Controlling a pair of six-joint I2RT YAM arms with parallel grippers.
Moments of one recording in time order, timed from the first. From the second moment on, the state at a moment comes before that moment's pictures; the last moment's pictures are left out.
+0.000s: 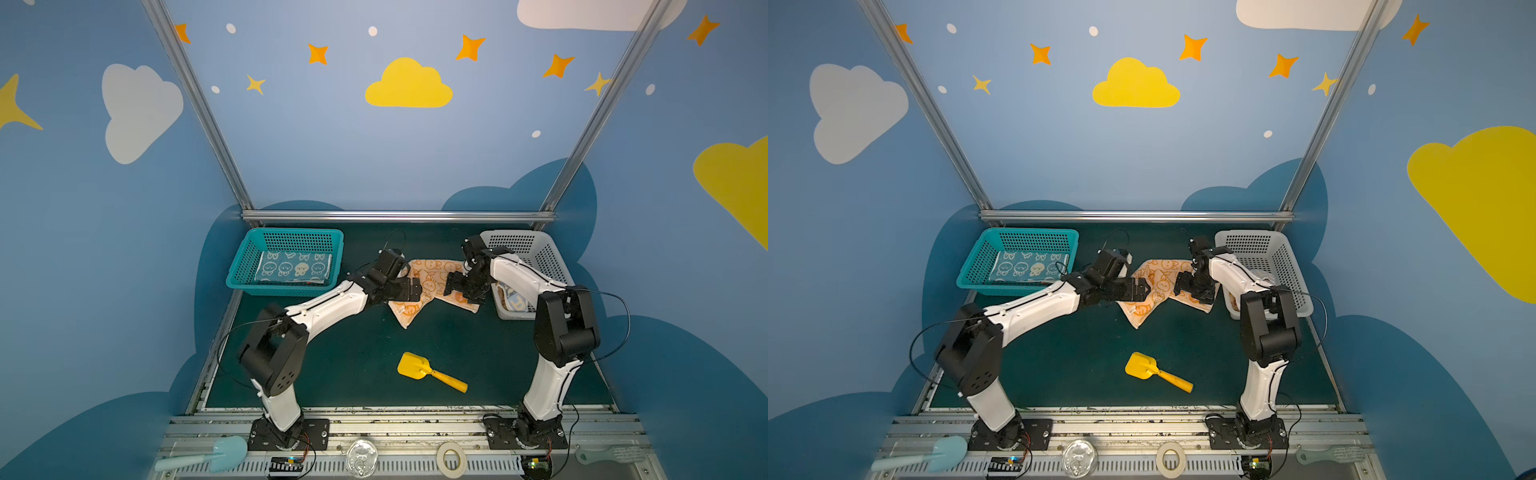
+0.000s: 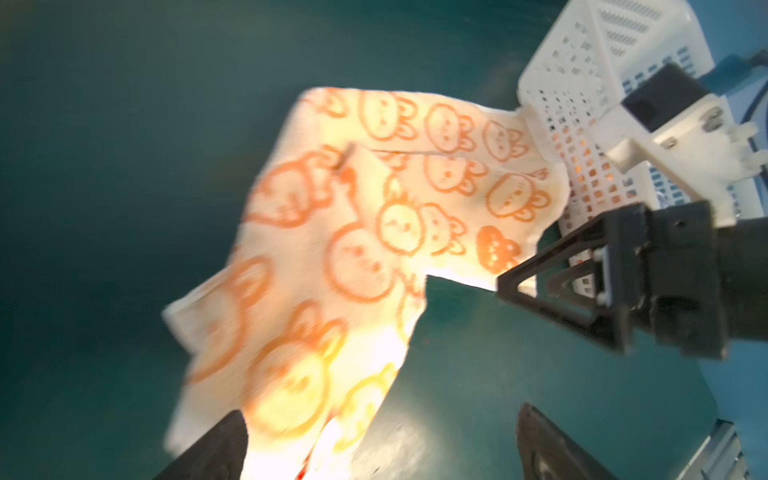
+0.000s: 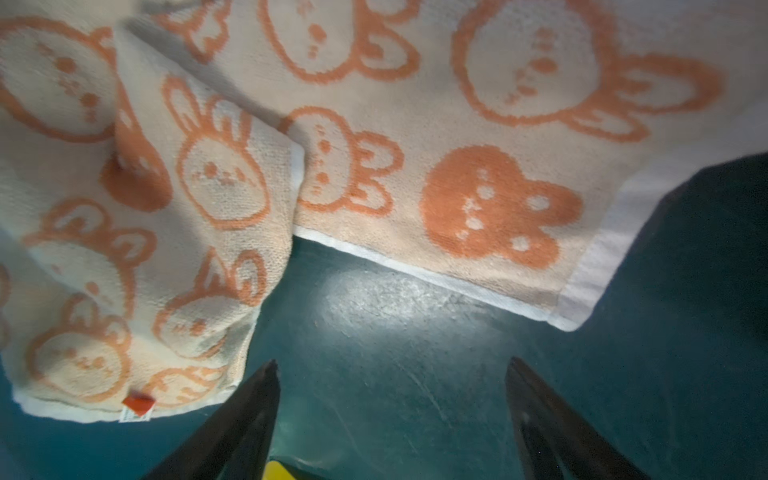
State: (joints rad) left arm -0.67 1.82 1.34 -0.35 0.10 -0.56; right arm 0.33 1.89 1.42 -0.90 -0.17 0.51
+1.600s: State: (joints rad) left arm -0.32 2.36 2.12 -0.91 0.09 -0.38; right arm 0.55 2.05 1.48 -0.80 -0.22 0.60
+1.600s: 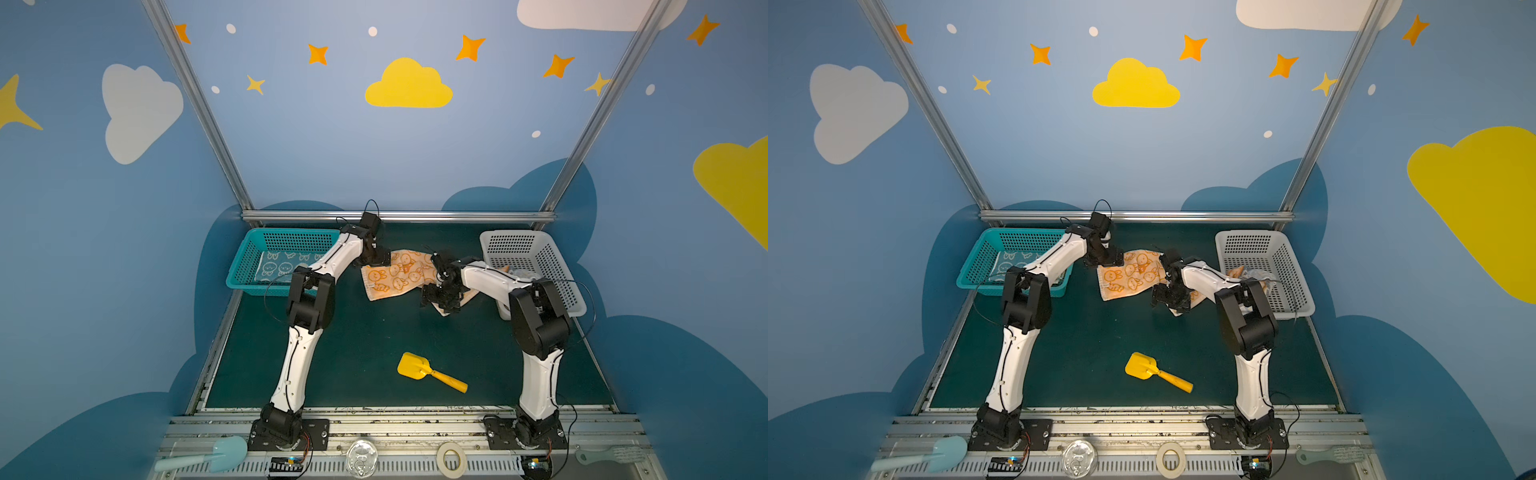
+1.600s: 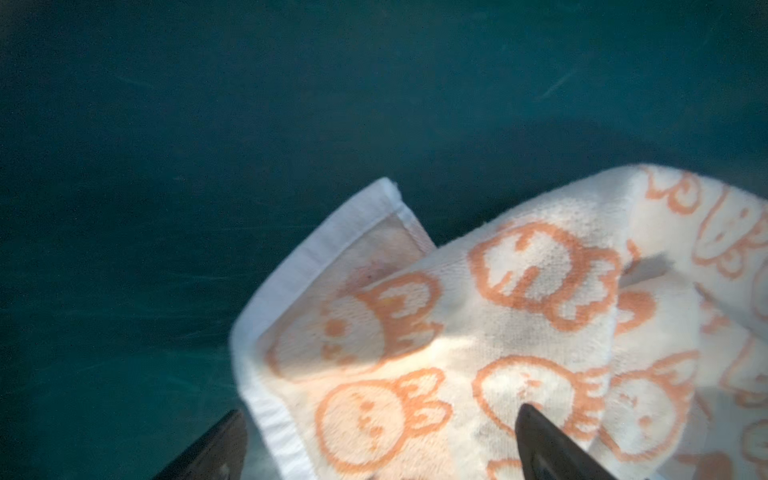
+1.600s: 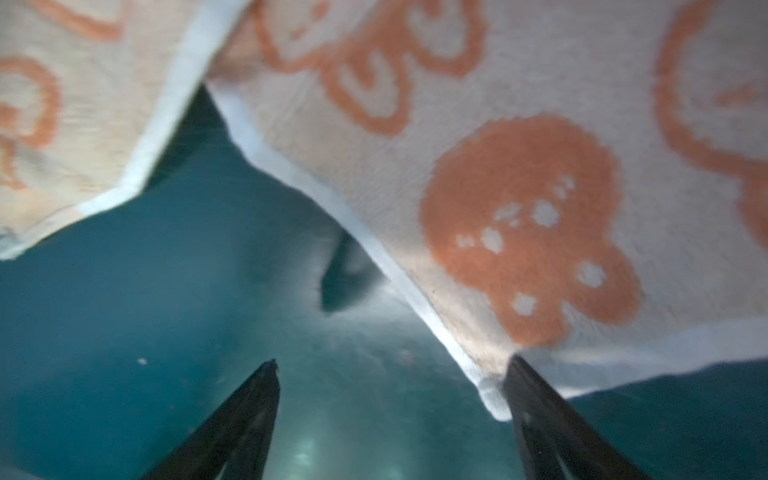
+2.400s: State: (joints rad) left arm -0.34 1.80 1.32 -0.53 0.32 -0.55; right arm 0.39 2.02 1.58 -0.91 -0.27 0.53
